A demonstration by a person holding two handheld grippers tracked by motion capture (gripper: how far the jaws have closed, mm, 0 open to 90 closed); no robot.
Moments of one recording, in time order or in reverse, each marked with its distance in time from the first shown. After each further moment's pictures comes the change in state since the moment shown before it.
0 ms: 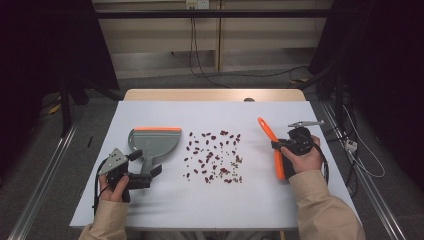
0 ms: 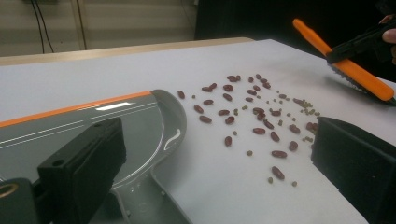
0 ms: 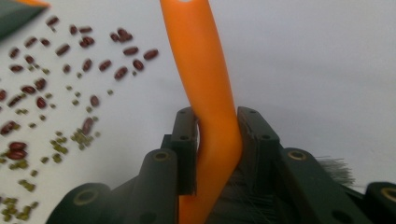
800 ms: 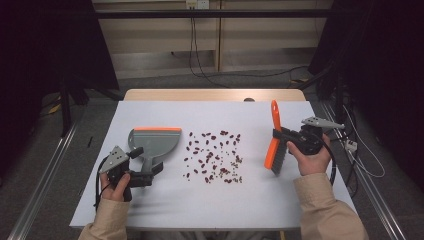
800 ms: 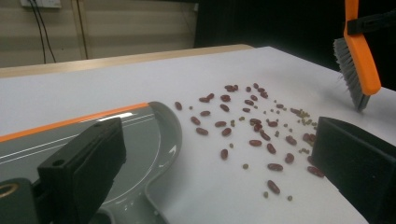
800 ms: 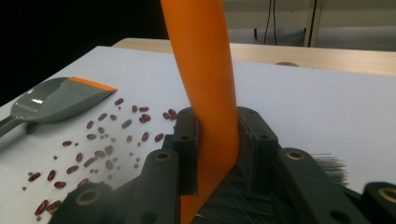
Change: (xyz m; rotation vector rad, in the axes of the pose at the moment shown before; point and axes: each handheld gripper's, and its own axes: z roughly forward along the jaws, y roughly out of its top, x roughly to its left) left arm -0.006 0.011 0.003 -0.019 0.001 0.002; right arm 0.014 0.009 -0.040 -0.308 0.100 0.003
